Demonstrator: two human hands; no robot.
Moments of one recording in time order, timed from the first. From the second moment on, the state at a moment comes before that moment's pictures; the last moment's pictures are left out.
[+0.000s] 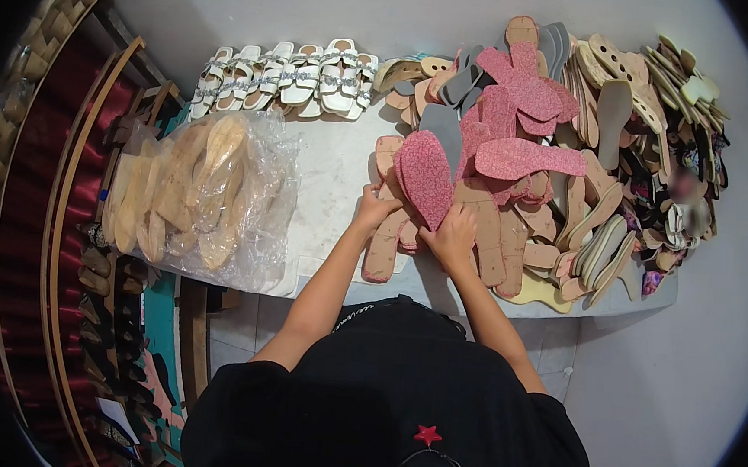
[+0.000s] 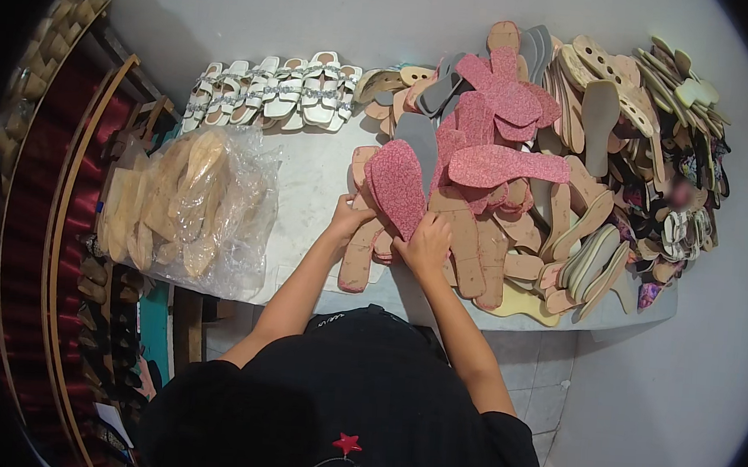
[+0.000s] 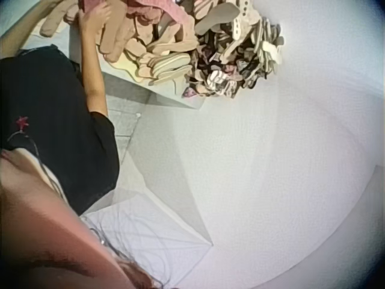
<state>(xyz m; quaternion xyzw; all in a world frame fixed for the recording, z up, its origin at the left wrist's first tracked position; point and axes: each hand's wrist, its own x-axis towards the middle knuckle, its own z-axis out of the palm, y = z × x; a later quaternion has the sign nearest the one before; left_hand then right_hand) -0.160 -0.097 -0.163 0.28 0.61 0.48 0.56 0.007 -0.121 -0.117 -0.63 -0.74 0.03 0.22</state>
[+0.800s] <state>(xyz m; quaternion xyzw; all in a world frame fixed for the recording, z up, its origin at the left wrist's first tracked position) -0.169 0.074 -0.050 0.38 0.32 0.62 0.61 0.008 0.017 0.000 -0.66 -0.60 0.17 0.41</state>
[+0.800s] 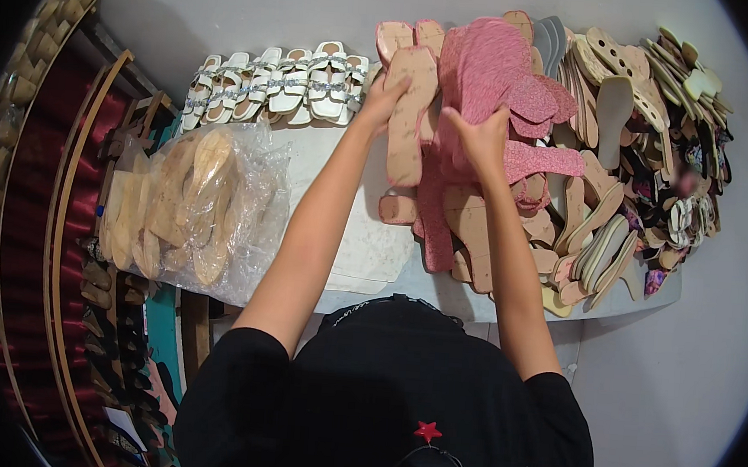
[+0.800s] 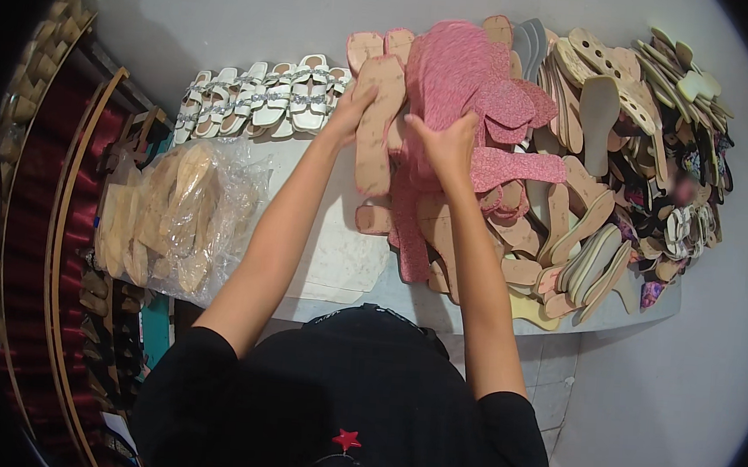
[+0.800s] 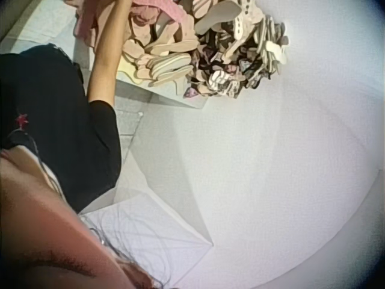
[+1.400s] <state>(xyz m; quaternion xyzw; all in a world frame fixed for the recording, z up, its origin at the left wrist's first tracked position) -0.159 0.024 -0.074 0.59 0.65 0.40 0.25 0.022 -0.017 -0.049 -0.41 -0.50 0.57 0.52</state>
